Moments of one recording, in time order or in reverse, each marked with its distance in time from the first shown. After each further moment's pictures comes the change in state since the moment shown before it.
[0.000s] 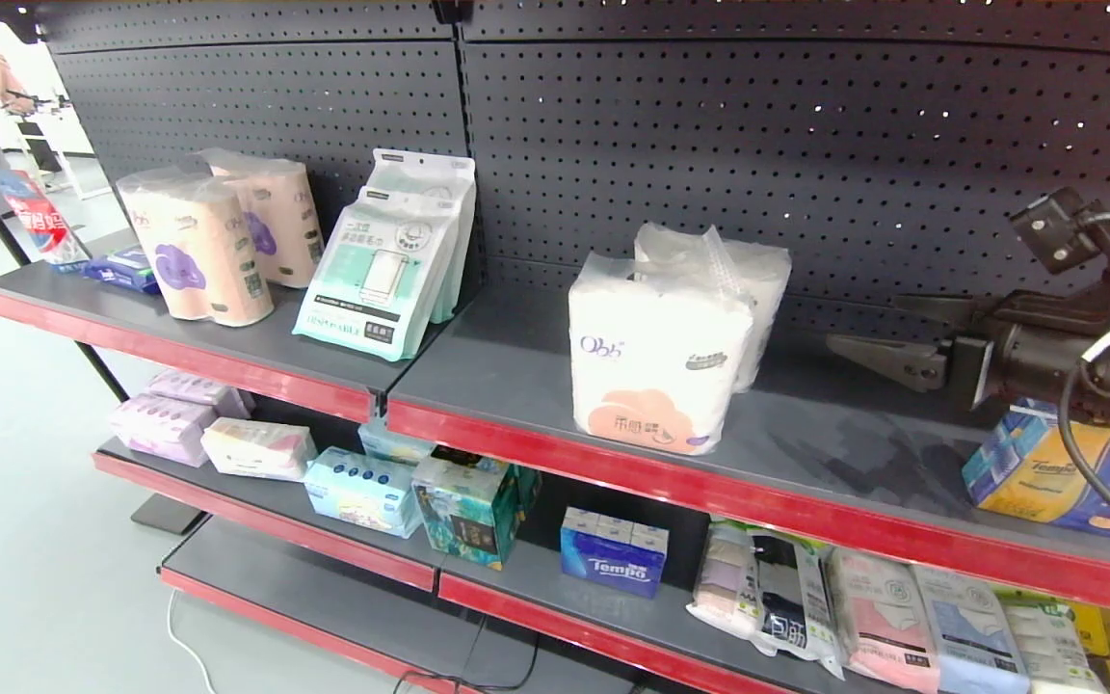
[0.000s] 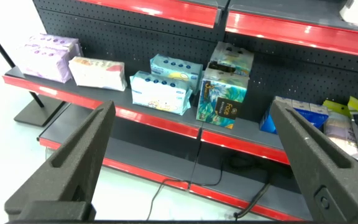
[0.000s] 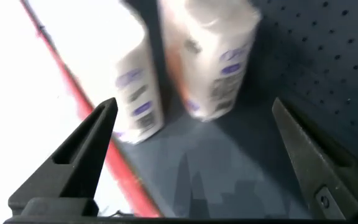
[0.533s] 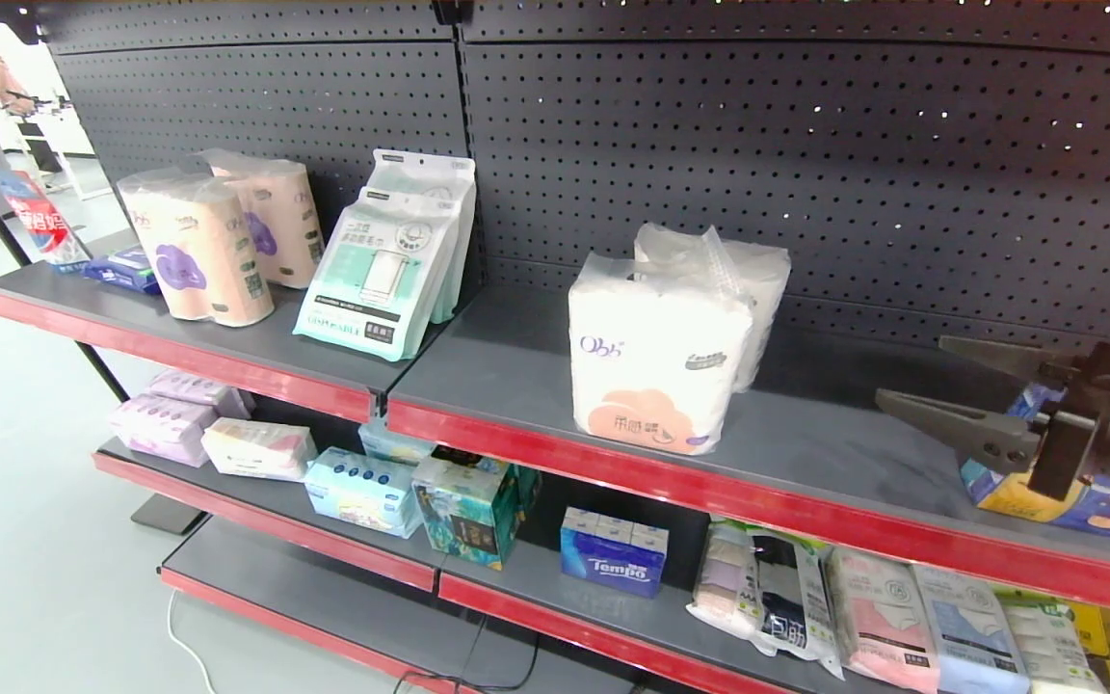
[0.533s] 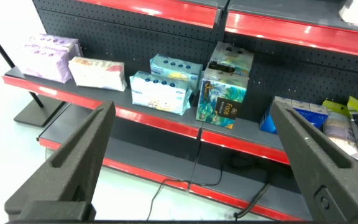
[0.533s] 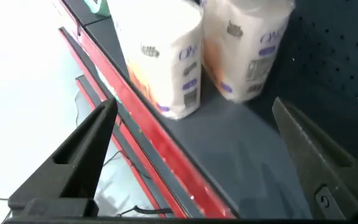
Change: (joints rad) left arm 0.000 0.000 0.000 0.000 0.000 0.000; right arm 0.059 -0.249 0.199 0.003 -0.023 0.043
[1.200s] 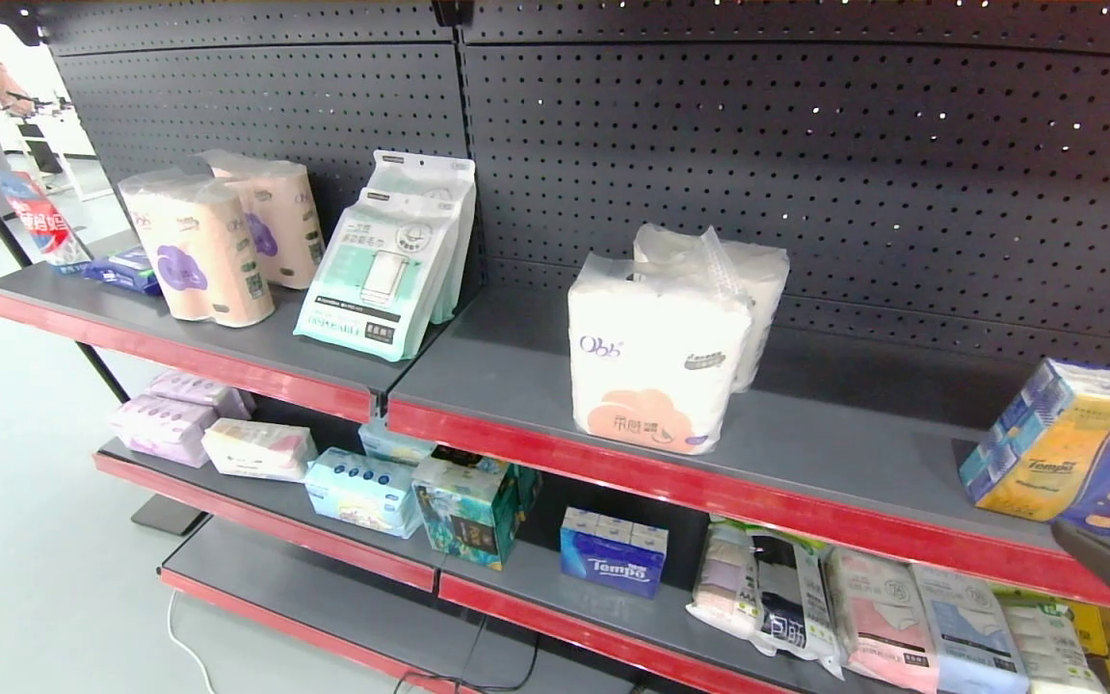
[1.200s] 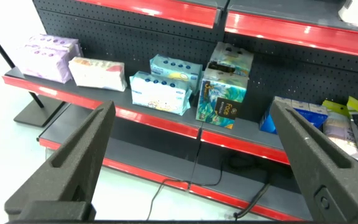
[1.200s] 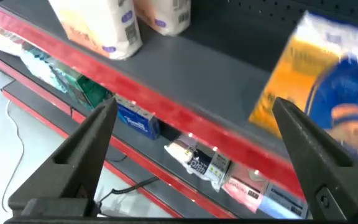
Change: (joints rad) left arm 0.000 0.000 0.000 0.000 0.000 0.000; right arm -0.039 -0.481 0.203 0.306 -0.326 0.052
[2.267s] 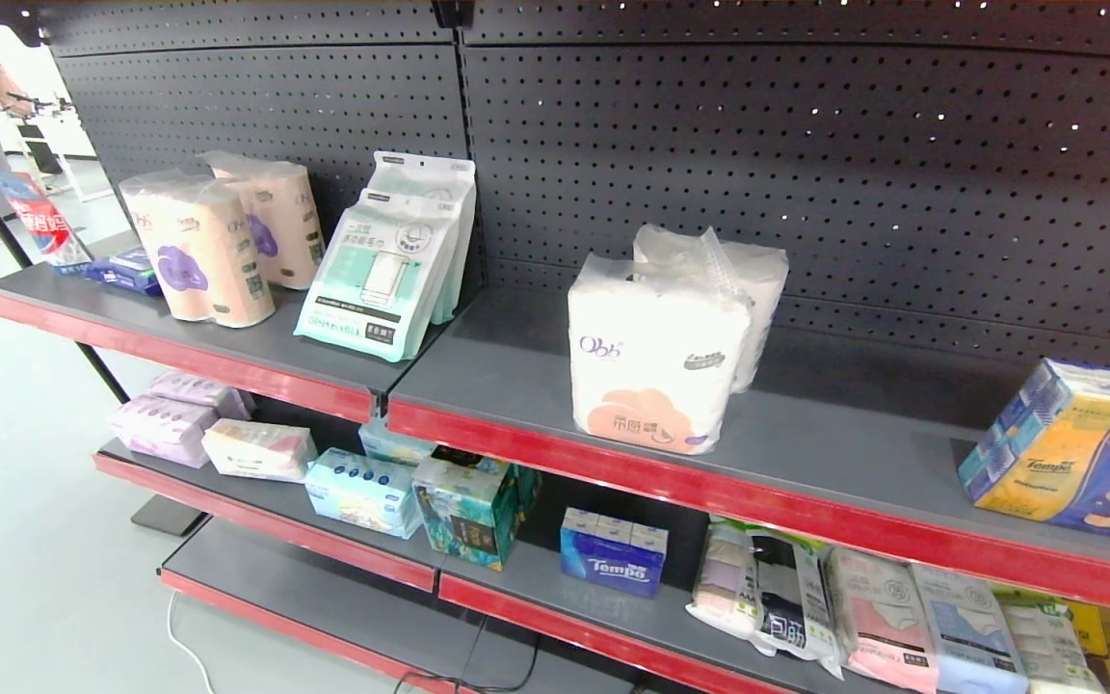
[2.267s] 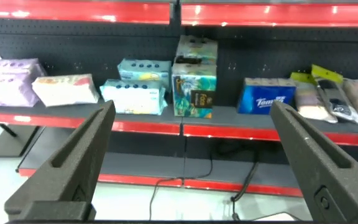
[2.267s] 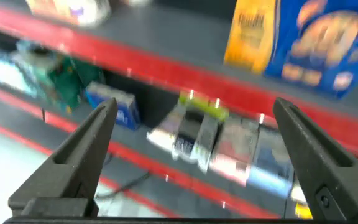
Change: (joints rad) left arm -0.135 0.016 -0.029 0.002 -0.063 0.084; right arm -0.113 -0.411 0.257 0.102 -0.029 0.011
